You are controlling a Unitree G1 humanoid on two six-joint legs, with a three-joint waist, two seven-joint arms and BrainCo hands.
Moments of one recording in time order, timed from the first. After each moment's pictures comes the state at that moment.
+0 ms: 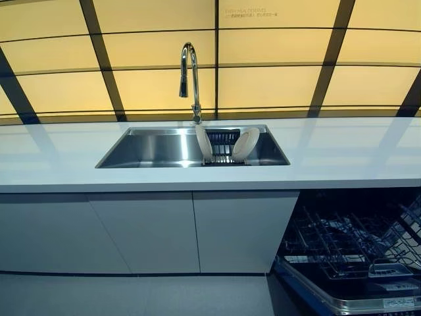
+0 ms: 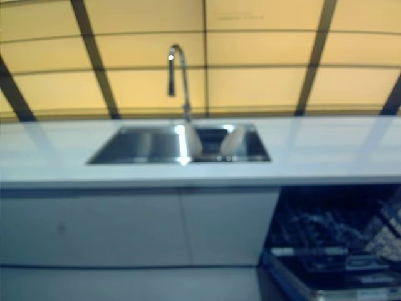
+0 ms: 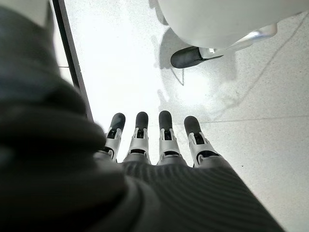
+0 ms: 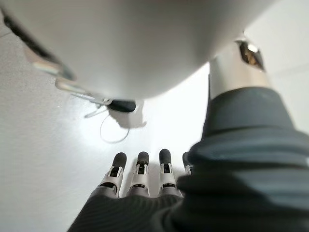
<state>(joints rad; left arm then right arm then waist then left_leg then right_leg) -0.02 0.20 -0.37 1.31 -0.25 0.11 0.03 -0.01 -0.26 0.45 1.19 0.14 0.03 0.22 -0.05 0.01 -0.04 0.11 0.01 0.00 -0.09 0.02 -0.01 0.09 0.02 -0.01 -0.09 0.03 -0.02</state>
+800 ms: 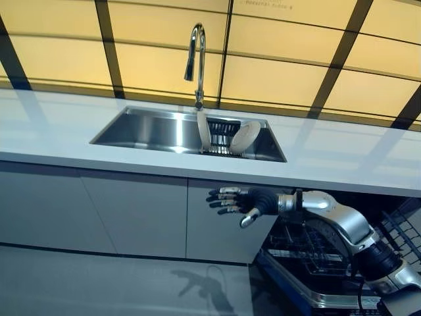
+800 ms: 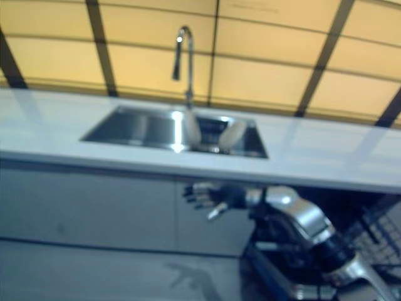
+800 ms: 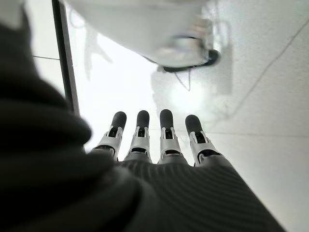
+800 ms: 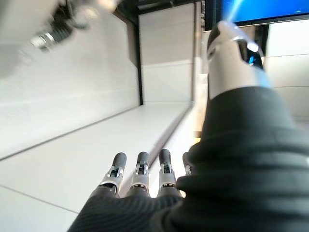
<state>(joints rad) -0.03 0.28 -0.25 1.32 -0.21 0.11 0.02 -0.53 -0.70 0.41 -0.10 0.71 0.45 0.71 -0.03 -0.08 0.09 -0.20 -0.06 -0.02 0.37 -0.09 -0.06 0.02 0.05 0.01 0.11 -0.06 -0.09</state>
